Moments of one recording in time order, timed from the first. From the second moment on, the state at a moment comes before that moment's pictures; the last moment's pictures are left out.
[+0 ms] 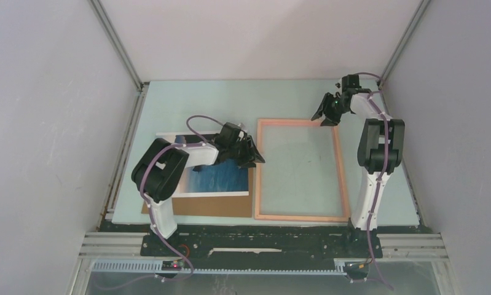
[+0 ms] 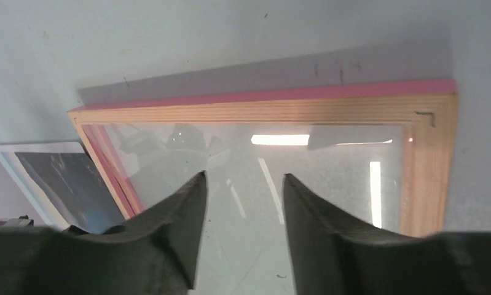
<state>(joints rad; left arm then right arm) -0.56 1.86 0.97 0.07 0.37 -0.88 -0.05 2.18 1.76 -0.67 -0.40 0.42</state>
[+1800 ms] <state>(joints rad) -0.63 2.01 1.35 -0.36 0.04 -0.74 0.06 2.36 2.07 -0.81 -0.29 0.22</state>
